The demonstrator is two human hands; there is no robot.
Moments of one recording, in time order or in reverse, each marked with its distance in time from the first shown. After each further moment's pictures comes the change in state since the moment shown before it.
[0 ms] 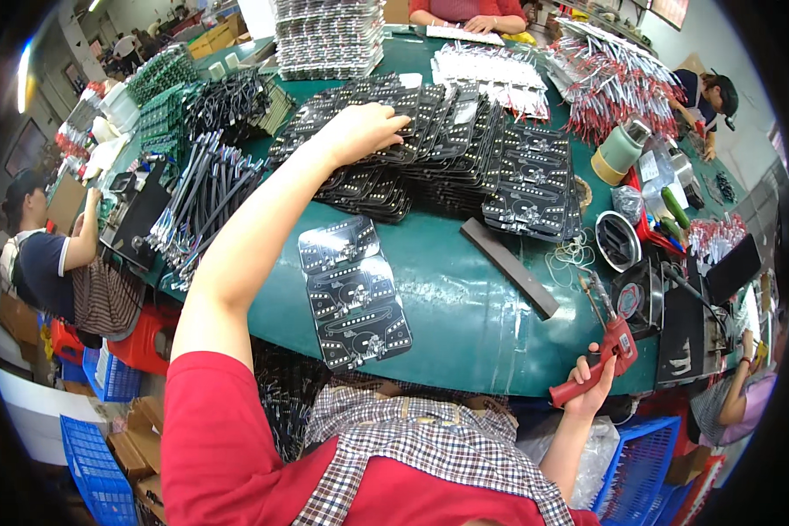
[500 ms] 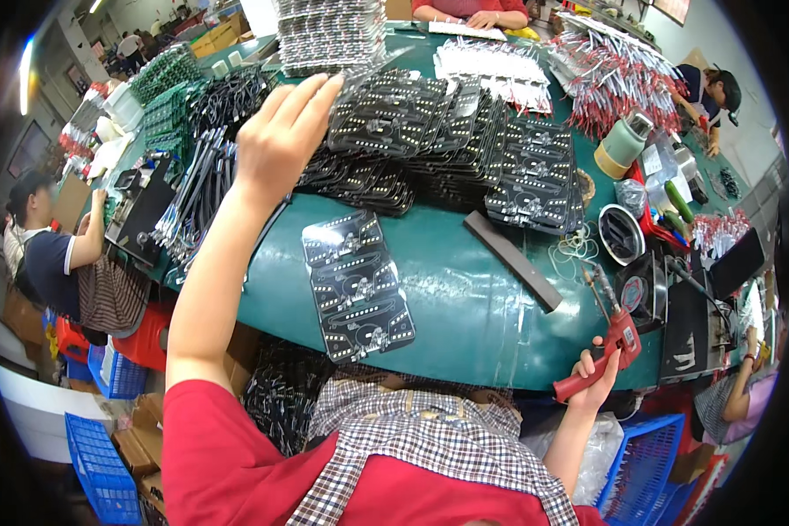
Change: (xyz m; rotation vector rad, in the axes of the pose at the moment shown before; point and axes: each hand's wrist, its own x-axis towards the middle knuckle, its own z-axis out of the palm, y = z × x) left_hand -0.065 0.041 -0.104 0.303 0.621 -0.116; right_hand -0.003 -0.002 0.000 0.017 -0.001 0.024
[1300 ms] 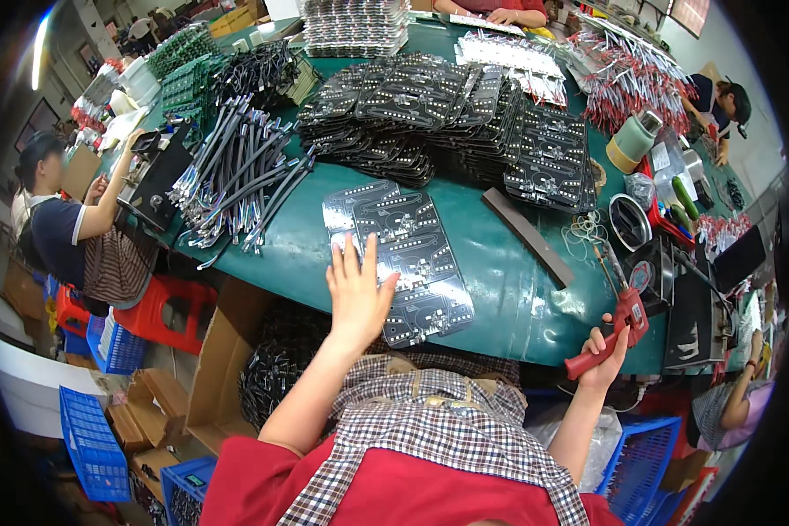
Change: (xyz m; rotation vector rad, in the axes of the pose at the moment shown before) left_hand -0.154 0.184 -0.045 -0.213 -0.782 -0.849; right_hand 0.003 -0.003 -0.002 0.026 -0.086 0.031
